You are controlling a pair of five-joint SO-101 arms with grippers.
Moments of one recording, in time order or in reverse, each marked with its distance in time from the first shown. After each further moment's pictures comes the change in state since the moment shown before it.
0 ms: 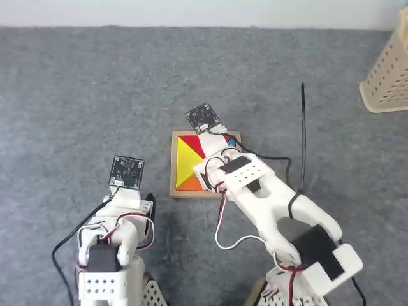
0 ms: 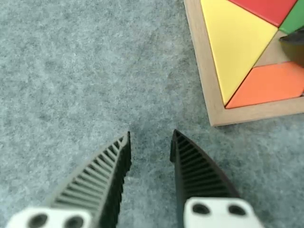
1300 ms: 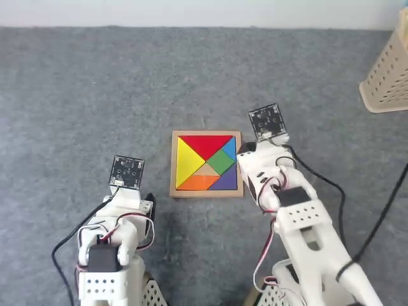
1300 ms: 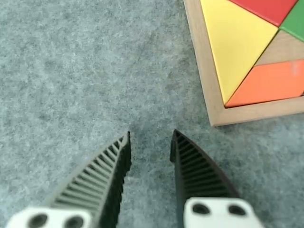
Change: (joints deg) left arm 0.0 0.0 0.0 0.0 0.0; right arm 16.2 -38.6 27.2 -13.6 4.6
